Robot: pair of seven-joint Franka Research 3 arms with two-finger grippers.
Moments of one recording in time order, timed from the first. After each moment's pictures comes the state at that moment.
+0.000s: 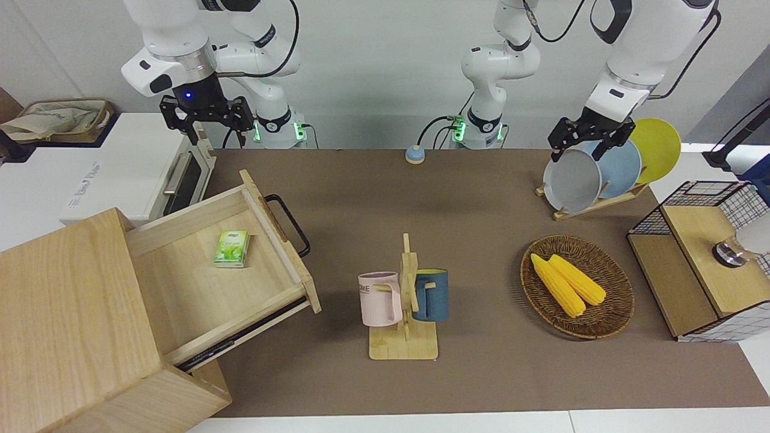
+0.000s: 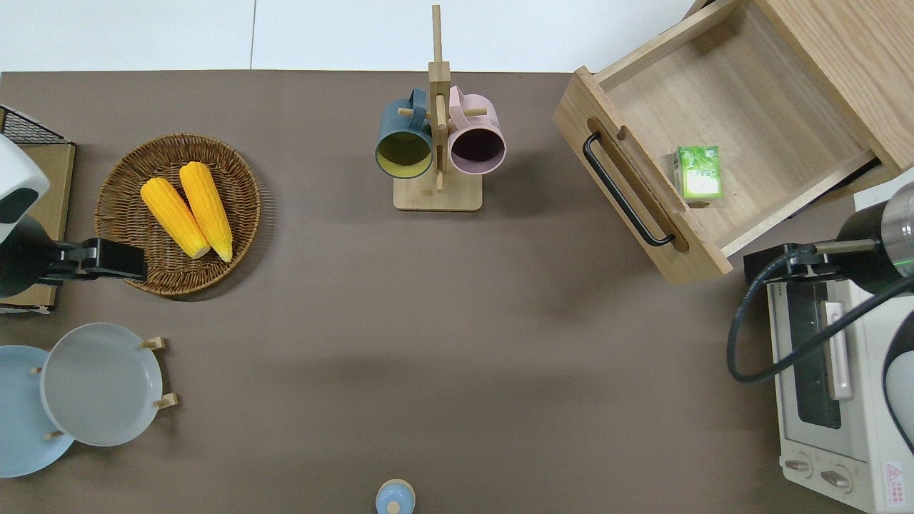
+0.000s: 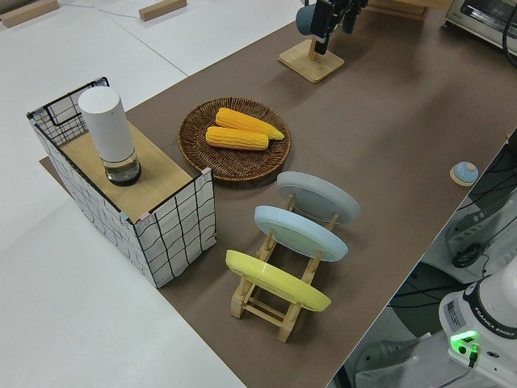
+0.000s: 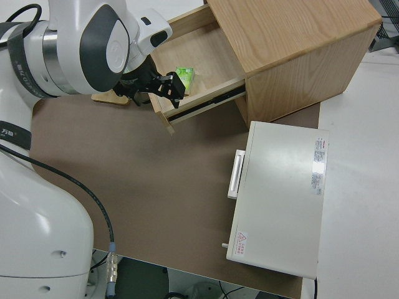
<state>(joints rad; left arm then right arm) 0.06 -0.02 -0.08 -1.60 -0.02 1.57 -0.04 0.10 -0.01 -0.01 -1.52 -0.04 1.47 0.09</state>
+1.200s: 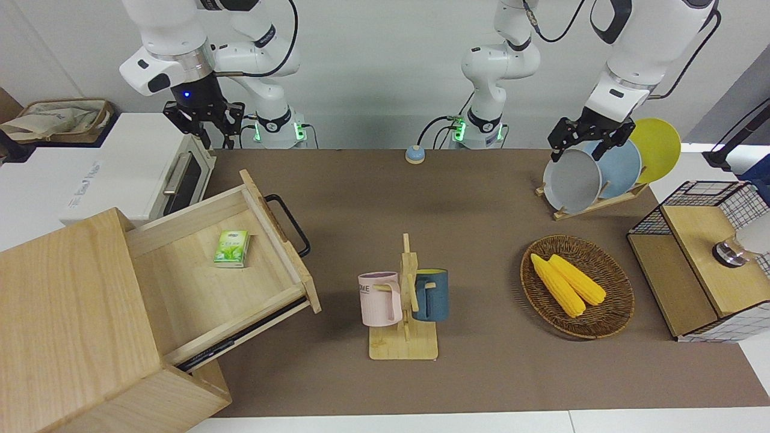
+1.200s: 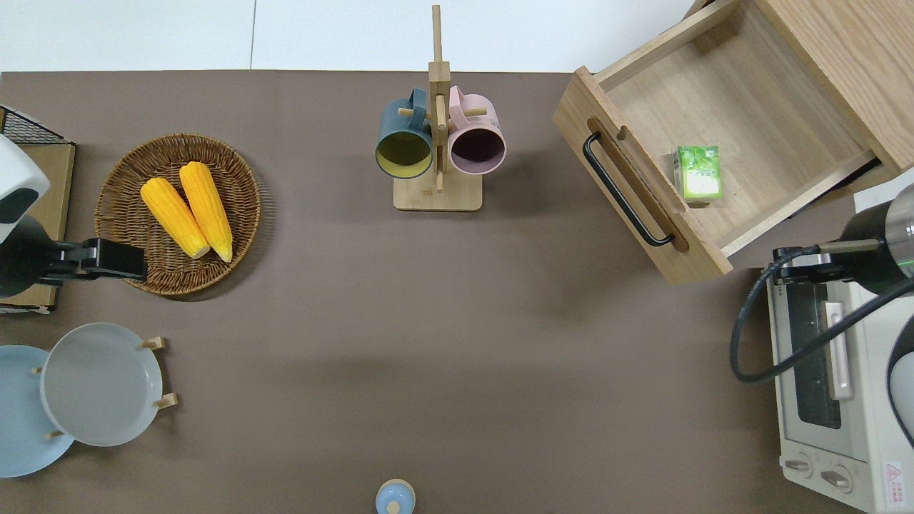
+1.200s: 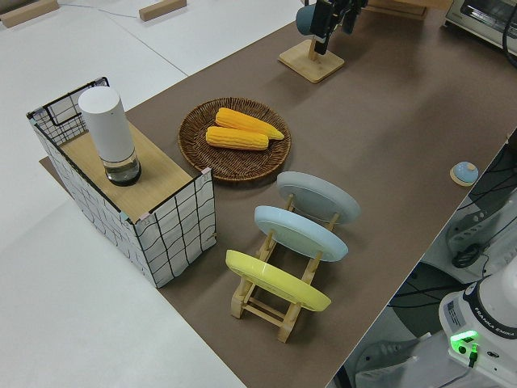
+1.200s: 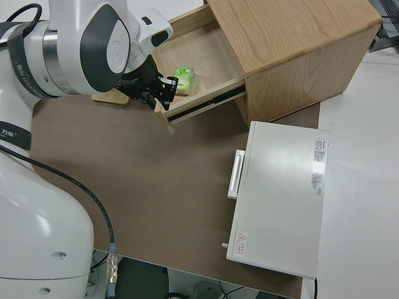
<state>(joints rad) 0.06 -0.02 -0.08 -1.60 -0.02 1.57 -0.04 0.10 -0.01 -0.01 -1.52 -0.05 1.47 0.09</state>
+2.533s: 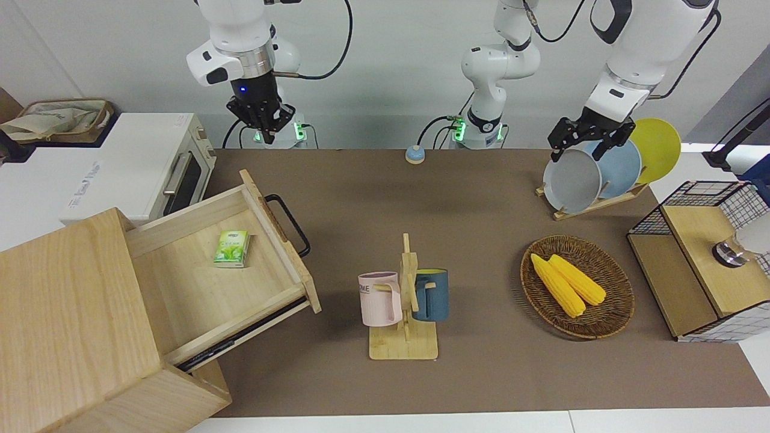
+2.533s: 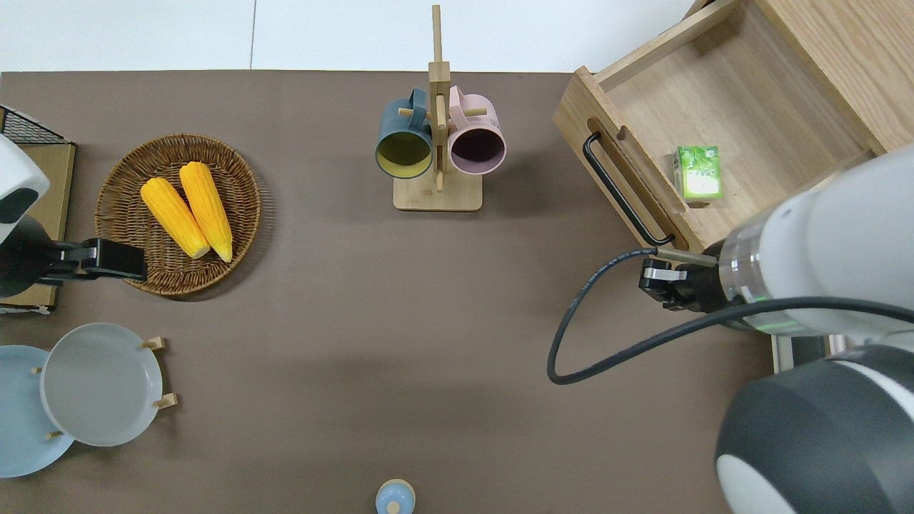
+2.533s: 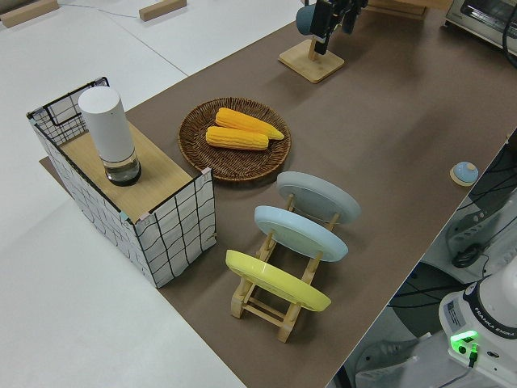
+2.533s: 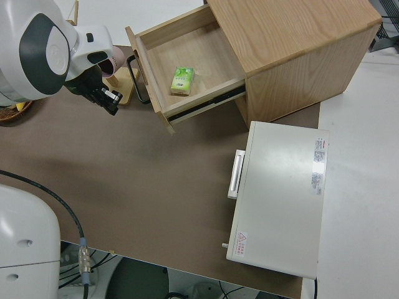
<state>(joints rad) 0.06 -0.02 -0.08 -1.60 -0.02 1.57 -0.04 0.11 0.00 0.20 -1.52 -0.01 1.48 0.60</state>
